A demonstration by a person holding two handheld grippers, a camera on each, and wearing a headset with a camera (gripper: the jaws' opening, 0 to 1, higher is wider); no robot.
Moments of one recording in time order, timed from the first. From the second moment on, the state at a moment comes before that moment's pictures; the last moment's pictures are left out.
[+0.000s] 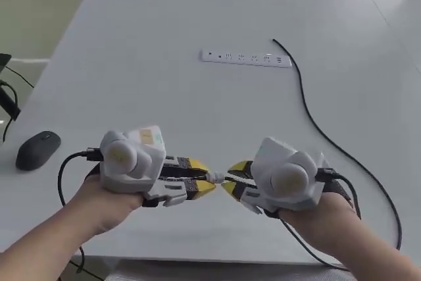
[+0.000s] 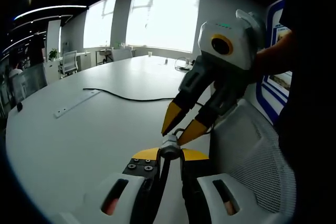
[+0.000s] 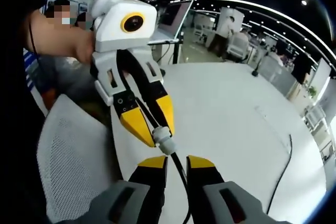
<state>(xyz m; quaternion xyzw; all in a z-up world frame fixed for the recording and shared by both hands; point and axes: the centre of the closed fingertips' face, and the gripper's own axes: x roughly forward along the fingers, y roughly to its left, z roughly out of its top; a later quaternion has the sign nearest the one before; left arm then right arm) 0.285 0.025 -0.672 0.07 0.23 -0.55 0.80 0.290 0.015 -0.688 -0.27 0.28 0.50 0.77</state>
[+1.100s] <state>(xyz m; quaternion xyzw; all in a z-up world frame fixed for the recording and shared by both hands) 0.287 0.029 -0.670 0.06 0.23 -0.54 0.81 0.309 -0.036 -0.711 -0.17 0.37 0.40 0.82</state>
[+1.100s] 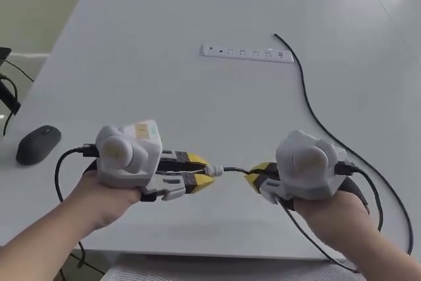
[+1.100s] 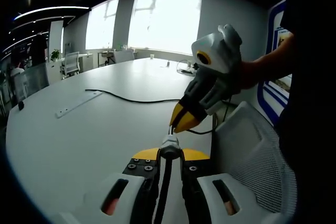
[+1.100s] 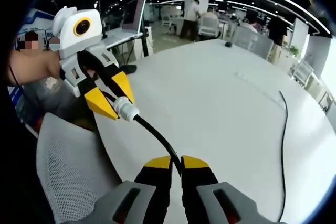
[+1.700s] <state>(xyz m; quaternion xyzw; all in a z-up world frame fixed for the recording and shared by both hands) 0.286 0.029 -0.668 0.06 0.22 -0.55 0.81 0.312 -0.076 -0.738 -0.05 0.44 0.31 0.84</state>
